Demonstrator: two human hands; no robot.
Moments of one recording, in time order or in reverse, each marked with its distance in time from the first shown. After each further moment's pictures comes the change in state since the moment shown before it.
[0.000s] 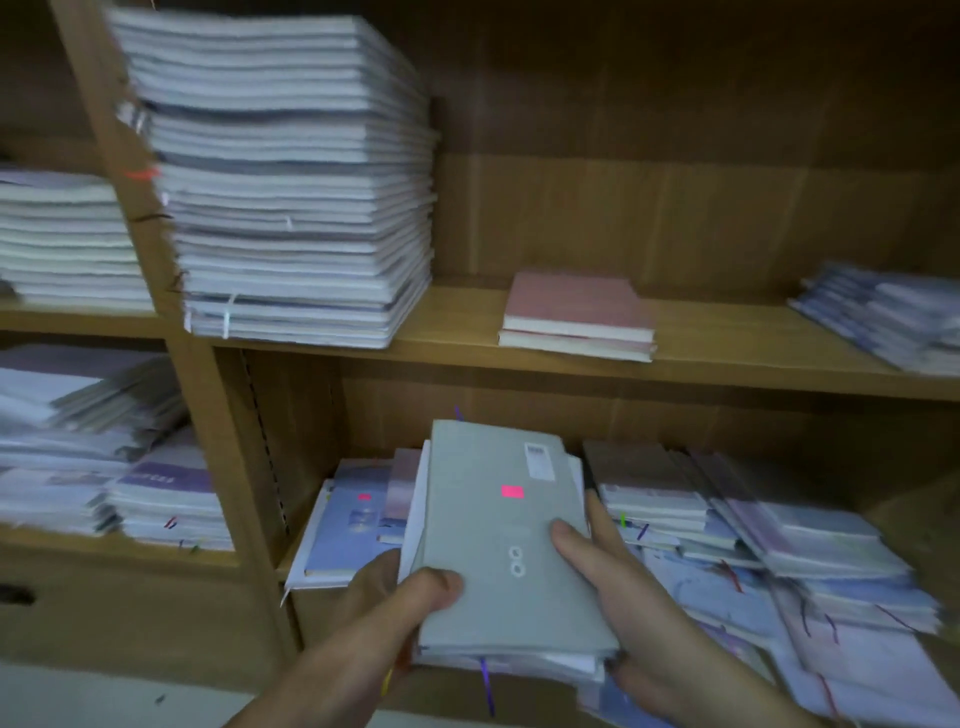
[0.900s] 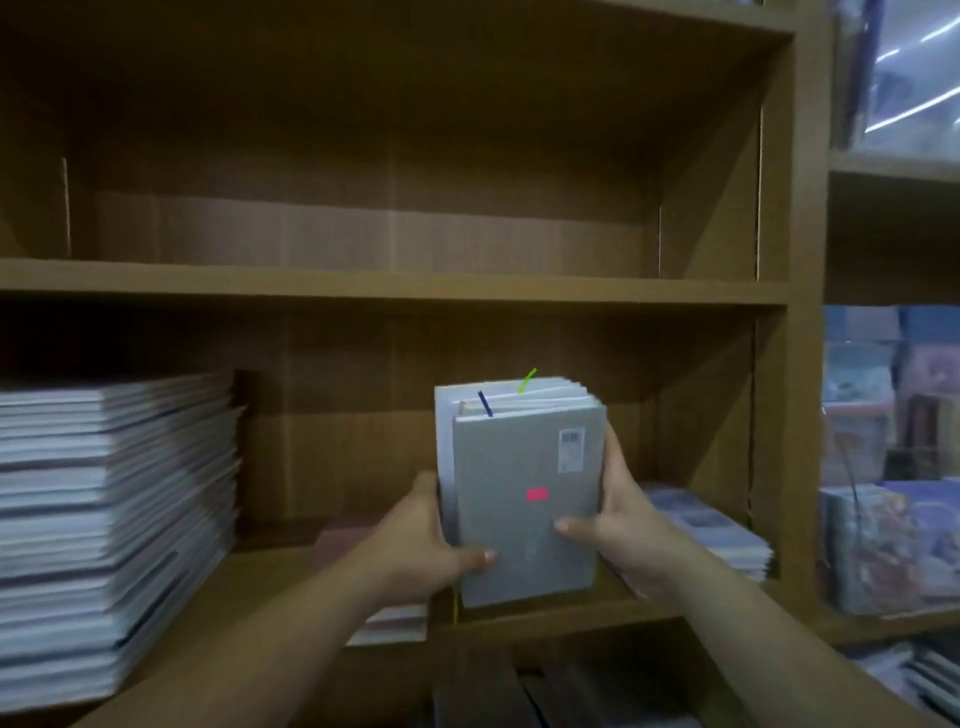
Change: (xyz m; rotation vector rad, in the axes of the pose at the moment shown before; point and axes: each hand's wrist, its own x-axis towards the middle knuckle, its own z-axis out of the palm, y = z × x) left_hand 0.099 0.235 0.229 0.829 -0.258 0.706; right_hand -0.018 -0.304 -0.123 -0.568 0.065 -0.760
